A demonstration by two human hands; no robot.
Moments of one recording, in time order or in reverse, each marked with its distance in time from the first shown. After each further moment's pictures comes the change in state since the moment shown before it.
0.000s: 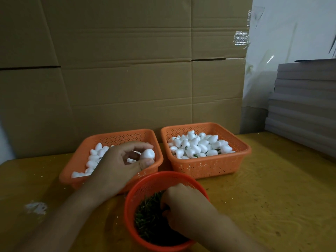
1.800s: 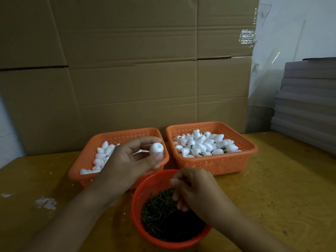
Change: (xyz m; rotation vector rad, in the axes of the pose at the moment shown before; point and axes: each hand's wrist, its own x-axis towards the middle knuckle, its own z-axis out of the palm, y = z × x) left_hand -0.011 0.022 0.005 -0.392 -0.017 -0.113; right_hand -0.010 0.005 -0.013 0.780 0.244 0.123
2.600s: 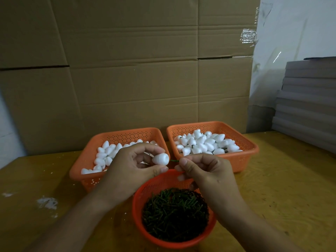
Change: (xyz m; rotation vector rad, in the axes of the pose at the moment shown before) left_hand -0.004 -0.005 0.001 0.201 -0.025 0.037; right_hand -0.006 -0.022 -0.009 0.547 0.290 -0.057
